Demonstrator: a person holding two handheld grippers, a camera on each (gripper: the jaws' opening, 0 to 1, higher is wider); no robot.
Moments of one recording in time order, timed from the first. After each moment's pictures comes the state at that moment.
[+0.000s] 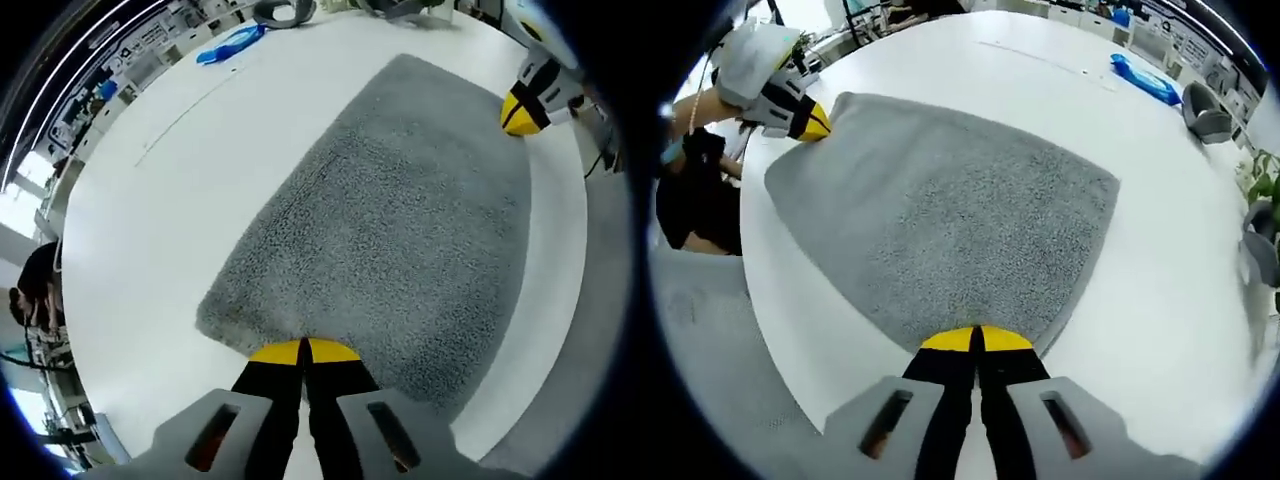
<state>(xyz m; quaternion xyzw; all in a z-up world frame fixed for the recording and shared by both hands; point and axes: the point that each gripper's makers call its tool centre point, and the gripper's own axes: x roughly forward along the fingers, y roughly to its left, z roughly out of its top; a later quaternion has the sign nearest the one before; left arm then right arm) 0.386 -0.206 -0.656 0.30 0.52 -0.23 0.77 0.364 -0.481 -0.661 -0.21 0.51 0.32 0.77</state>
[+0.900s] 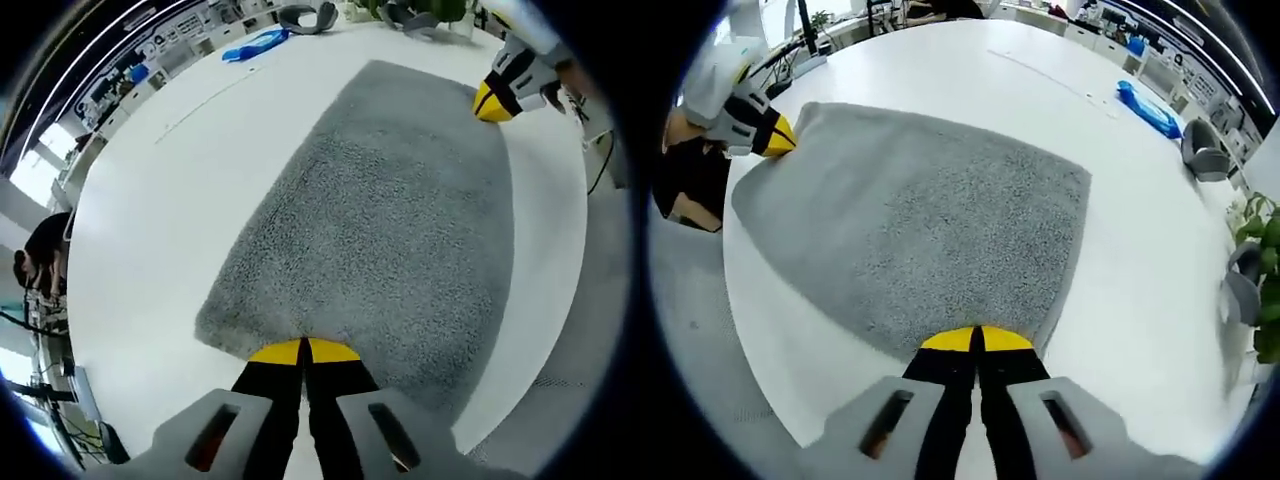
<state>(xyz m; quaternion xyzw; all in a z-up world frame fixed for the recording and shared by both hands) 0.341 -0.217 -0.656 0.27 0.51 -0.20 0.79 0.389 -0.488 -0.661 -0.25 0.49 0.31 0.78</state>
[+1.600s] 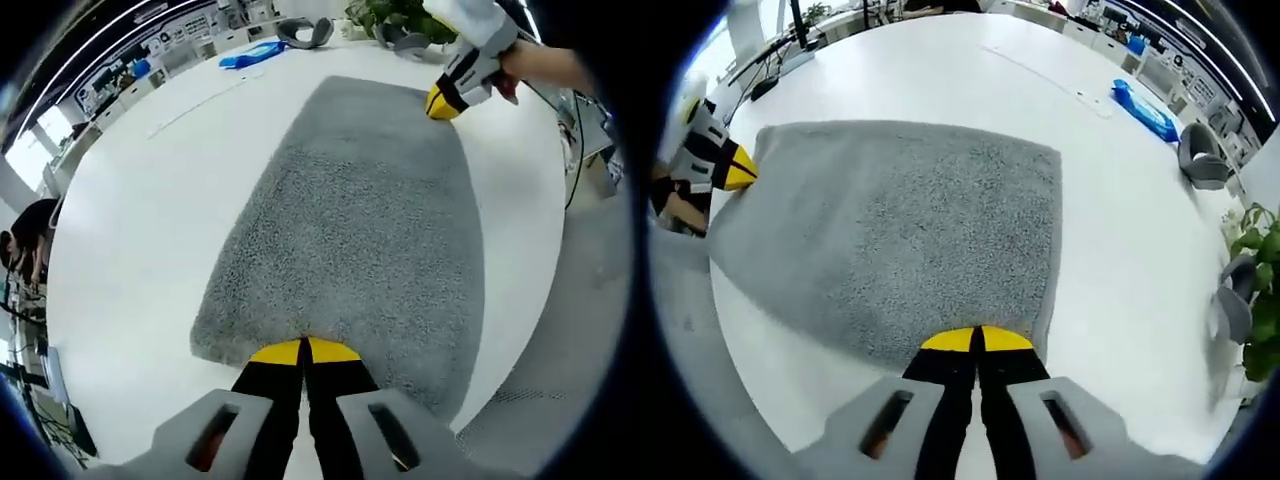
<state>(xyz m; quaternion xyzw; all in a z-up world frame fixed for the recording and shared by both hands) 0.313 -0.243 -0.656 0.21 0.50 -0.22 0.81 0.423 -0.496 -0.661 -0.27 0.49 0.31 0.77</state>
